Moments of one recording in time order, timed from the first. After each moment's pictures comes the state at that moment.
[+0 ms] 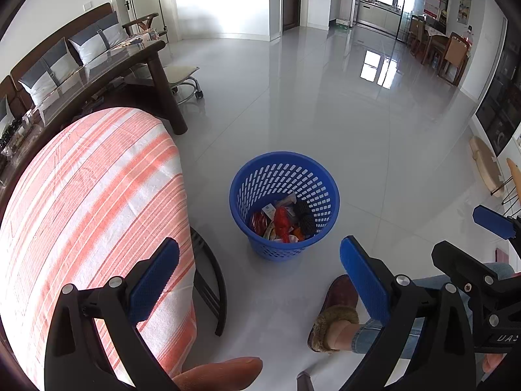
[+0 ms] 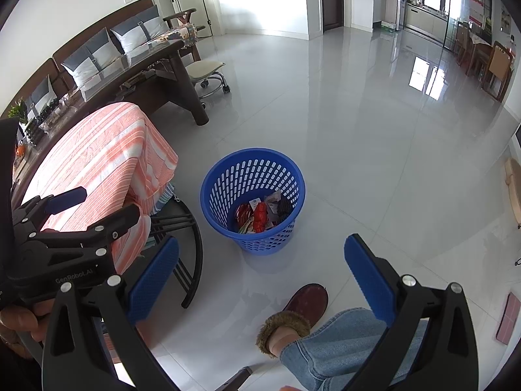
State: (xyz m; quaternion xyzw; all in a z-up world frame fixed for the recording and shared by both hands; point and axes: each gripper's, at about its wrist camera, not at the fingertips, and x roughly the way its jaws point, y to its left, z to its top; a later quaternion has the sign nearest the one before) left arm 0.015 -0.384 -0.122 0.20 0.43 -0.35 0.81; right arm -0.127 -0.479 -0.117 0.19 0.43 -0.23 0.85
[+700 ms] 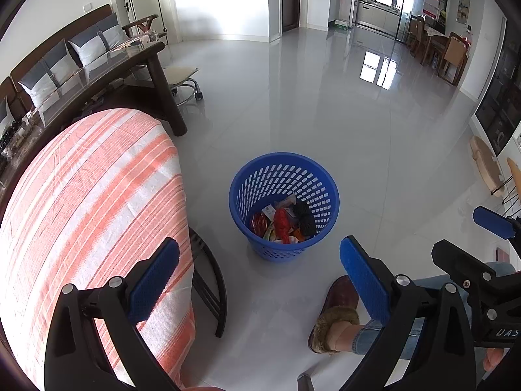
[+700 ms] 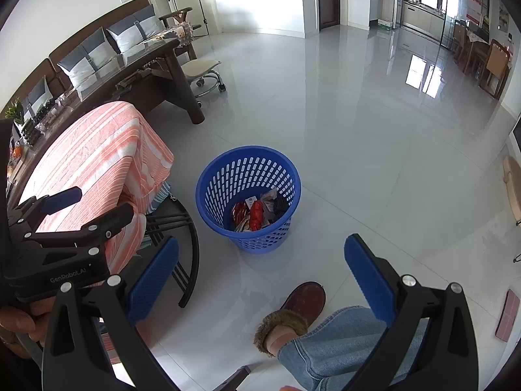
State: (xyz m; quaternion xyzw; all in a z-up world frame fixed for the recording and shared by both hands) left arm 0.013 -0.381 -0.122 0.20 0.42 -0.35 0.81; right arm -0.128 -0.484 -0.121 0.19 0.44 -0.24 0.84
